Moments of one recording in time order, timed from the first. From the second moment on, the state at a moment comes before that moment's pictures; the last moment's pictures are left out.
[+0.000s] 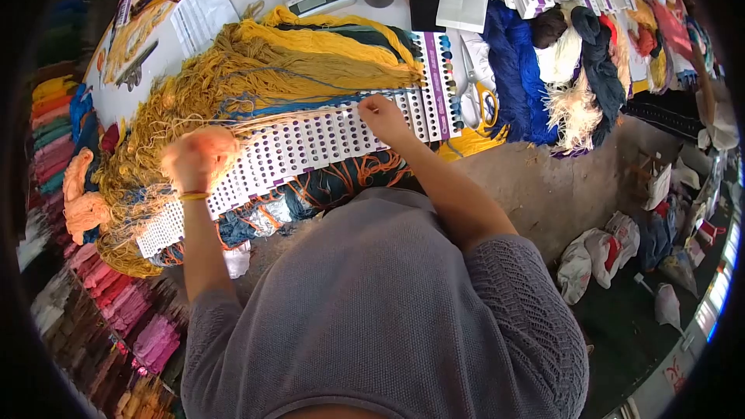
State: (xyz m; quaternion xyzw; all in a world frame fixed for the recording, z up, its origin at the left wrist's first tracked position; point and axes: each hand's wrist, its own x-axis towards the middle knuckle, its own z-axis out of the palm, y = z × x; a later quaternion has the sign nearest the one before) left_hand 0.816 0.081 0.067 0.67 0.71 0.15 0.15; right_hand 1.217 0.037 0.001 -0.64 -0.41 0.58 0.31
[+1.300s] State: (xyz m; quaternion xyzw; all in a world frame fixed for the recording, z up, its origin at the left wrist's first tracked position) left_hand 1.044 0.054 0.067 0.07 0.37 0.32 0.87; right_hand 1.202 0.034 0.065 -0.52 -0.42 0.63 0.41
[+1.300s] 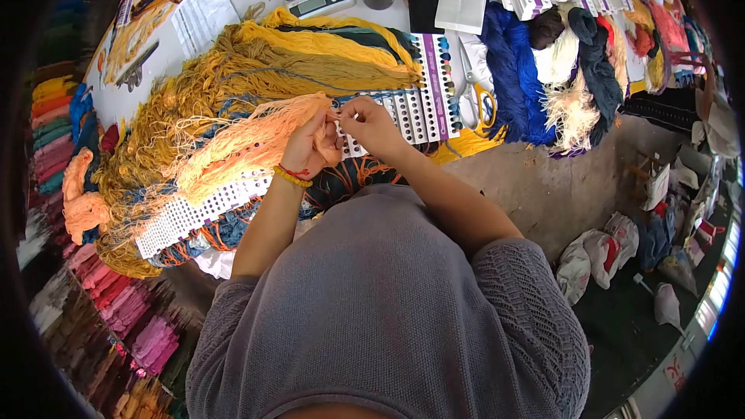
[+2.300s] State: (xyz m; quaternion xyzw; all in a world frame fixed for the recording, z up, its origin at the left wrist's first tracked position) left_hand 1.091 0.080 0.002 0.36 0.61 0.11 0.70; right_hand 1.246 0.046 -0.015 -0.70 -0.46 0.48 0.26
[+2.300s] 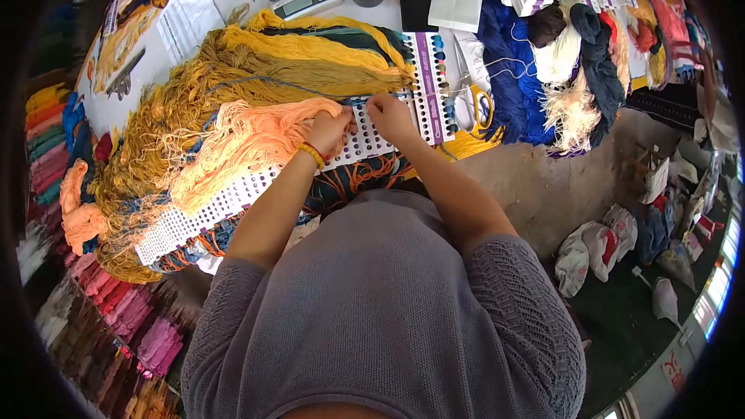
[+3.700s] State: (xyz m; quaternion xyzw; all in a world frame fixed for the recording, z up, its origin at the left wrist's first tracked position) left_hand 0.784 0.116 0.068 0.30 0.54 0.55 0.57; right_hand 1.249 0.055 -0.011 -0.67 -0.38 0.60 0.21
